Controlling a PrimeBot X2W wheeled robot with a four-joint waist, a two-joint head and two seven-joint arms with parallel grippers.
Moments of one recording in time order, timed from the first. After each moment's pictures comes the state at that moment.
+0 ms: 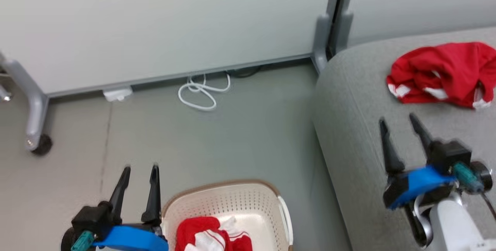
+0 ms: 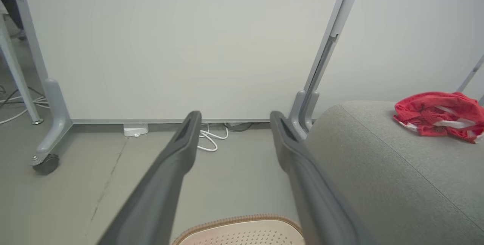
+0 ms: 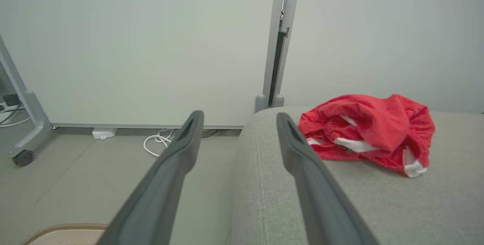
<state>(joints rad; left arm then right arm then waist) -0.06 0.15 -0.17 0.29 -0.36 -0.09 -0.26 -0.34 -0.11 -0.07 0.46 0.02 0.13 -0.21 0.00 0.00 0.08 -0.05</state>
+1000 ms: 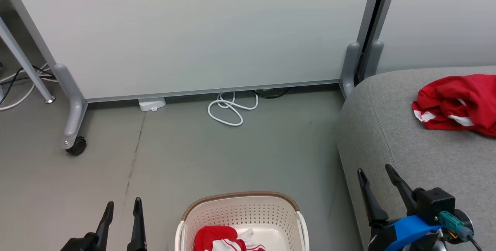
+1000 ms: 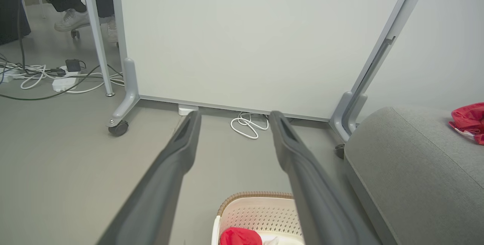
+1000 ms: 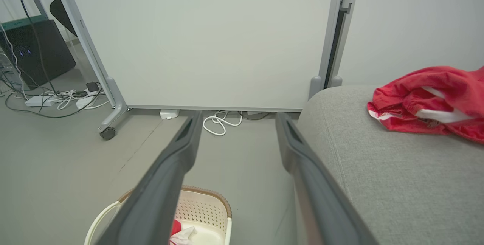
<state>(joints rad) 0.08 0.11 -0.03 0.31 -0.30 -0.12 -0.26 -0.02 -0.05 0.02 0.18 0.11 0.13 -0.09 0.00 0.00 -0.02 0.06</state>
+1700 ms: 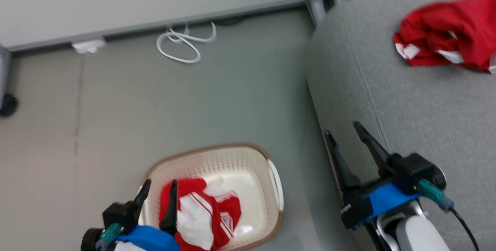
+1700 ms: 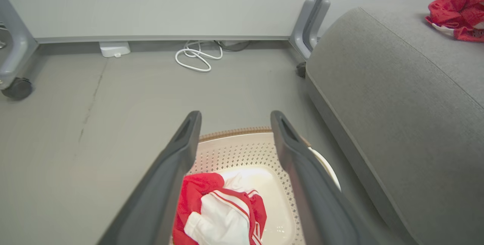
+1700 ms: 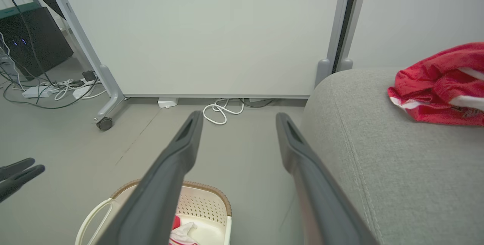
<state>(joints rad) -0.08 0.11 -0.17 0.47 -0.29 -0.12 -0.26 -0.15 -0.05 0.14 0.12 0.12 0.13 -0.09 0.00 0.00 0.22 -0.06</state>
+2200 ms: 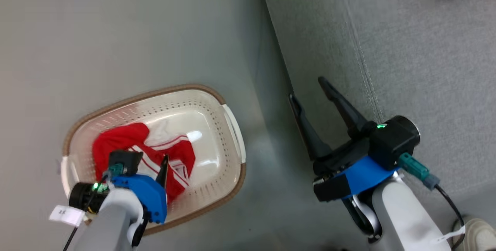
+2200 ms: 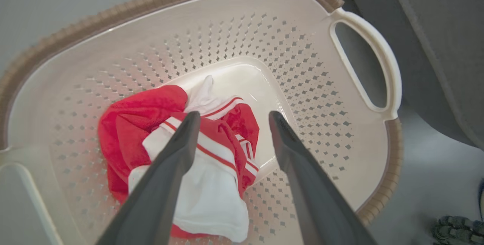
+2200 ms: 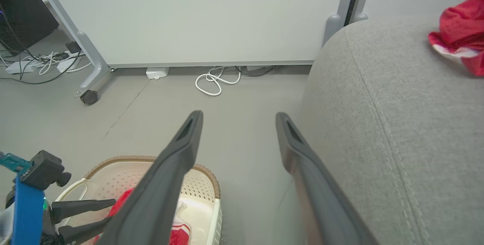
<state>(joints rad) -0.46 0.18 -0.37 0.91 -0.32 -0.13 -0.12 -0.34 -0.05 0.30 0.10 0.16 0.13 -0.15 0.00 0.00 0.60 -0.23</state>
